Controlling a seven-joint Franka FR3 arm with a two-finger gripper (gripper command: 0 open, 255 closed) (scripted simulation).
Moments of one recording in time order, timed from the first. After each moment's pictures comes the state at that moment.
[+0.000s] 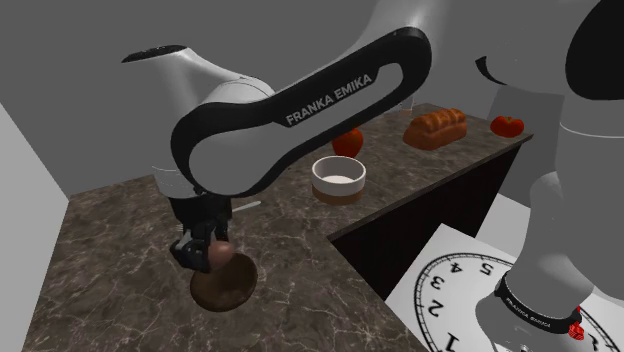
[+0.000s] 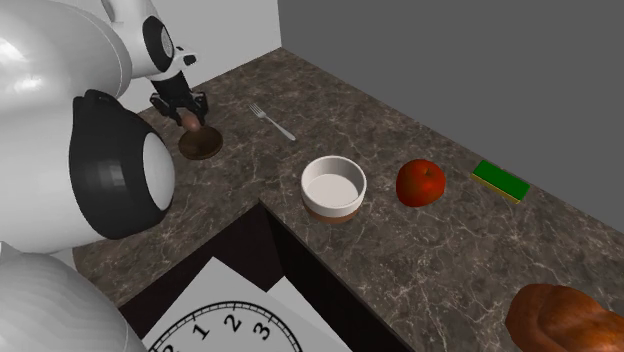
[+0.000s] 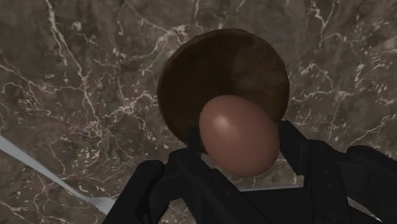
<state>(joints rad) 0.50 0.33 0.30 -1.67 -0.13 2.02 0.27</state>
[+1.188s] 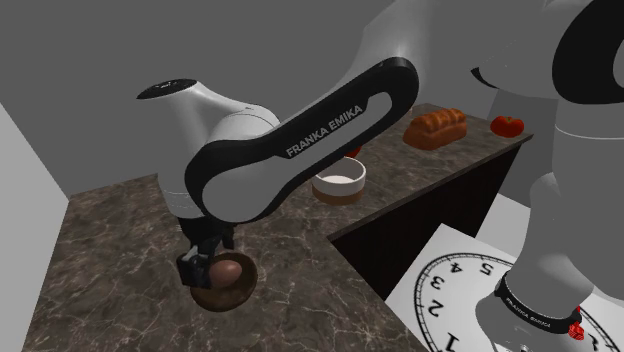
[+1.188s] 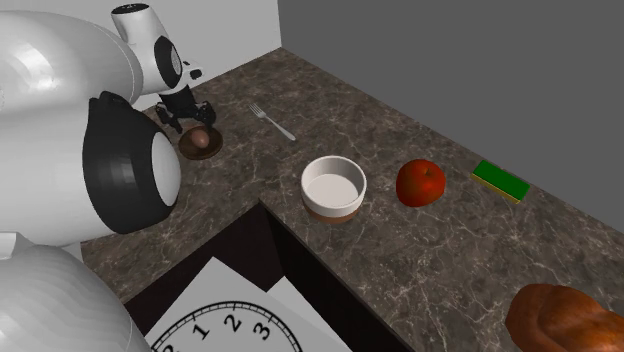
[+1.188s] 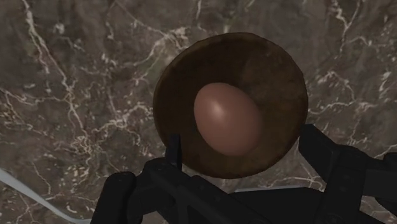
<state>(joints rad) 0.50 0.36 0.29 -1.72 -0.14 2.11 0.28</state>
